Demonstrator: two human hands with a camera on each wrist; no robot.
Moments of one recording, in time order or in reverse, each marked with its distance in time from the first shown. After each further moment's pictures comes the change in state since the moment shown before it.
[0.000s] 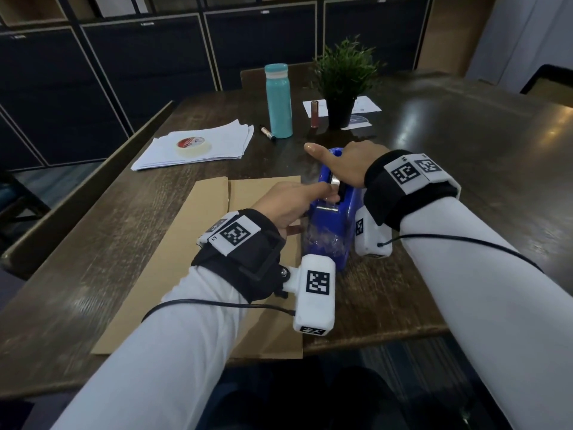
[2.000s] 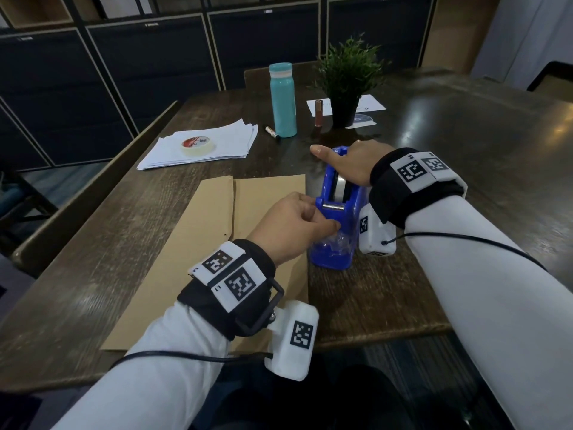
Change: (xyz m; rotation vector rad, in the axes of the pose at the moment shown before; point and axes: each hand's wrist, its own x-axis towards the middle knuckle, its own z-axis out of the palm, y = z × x) left_hand -0.017 -0.028 -0.012 0.395 -0.038 0.305; right_hand 0.003 -0.002 0.000 -0.030 -0.041 0.020
